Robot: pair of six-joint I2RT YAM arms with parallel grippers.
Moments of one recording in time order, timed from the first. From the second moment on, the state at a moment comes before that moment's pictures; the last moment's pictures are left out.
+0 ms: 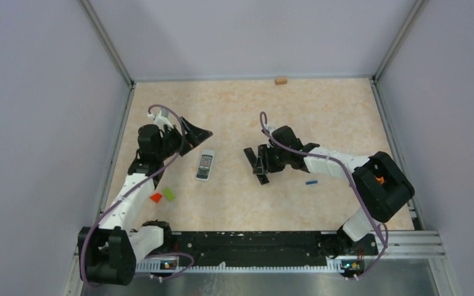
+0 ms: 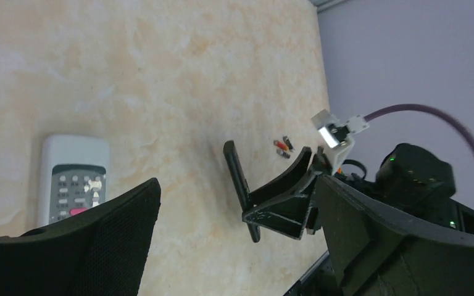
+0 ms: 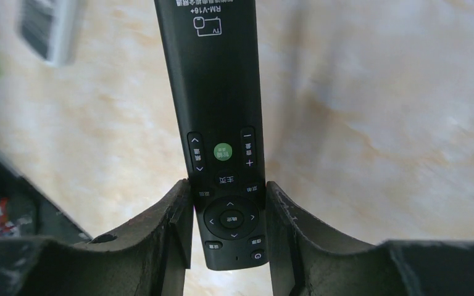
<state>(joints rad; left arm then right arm) -0.07 1.01 0.65 0.09 0.52 -0.79 0.66 1.59 0.87 -0.20 -0.21 0.45</state>
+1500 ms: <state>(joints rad) -0.32 1.31 0.68 -0.15 0.20 -0.98 0.85 1.76 0.93 0.19 -0.34 0.59</state>
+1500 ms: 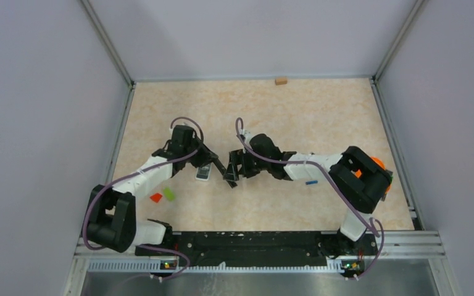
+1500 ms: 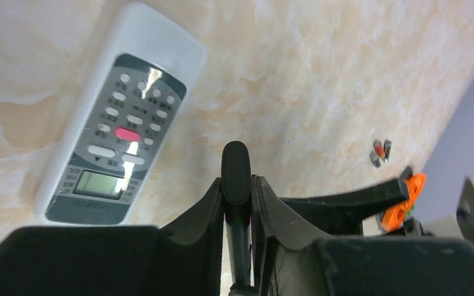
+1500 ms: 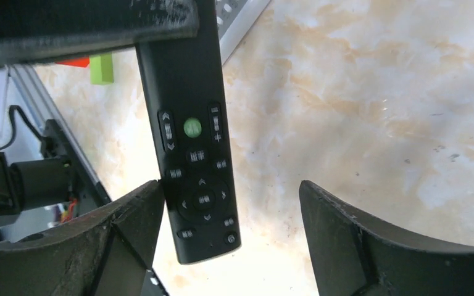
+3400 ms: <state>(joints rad) -0.25 1.04 0.76 -0.37 0.07 -1.03 1.08 1.71 0.90 0.35 0.18 0.42</state>
